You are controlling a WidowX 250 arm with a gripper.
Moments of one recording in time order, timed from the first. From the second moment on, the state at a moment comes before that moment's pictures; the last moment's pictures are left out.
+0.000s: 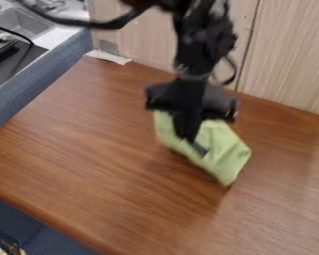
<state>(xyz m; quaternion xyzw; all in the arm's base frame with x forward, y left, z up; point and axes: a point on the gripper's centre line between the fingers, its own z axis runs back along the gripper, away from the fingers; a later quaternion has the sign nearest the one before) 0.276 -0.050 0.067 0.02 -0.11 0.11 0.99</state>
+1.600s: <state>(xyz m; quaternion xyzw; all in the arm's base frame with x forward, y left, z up) 0.219 -0.020 0.066 0.09 -0.05 0.14 0.98</state>
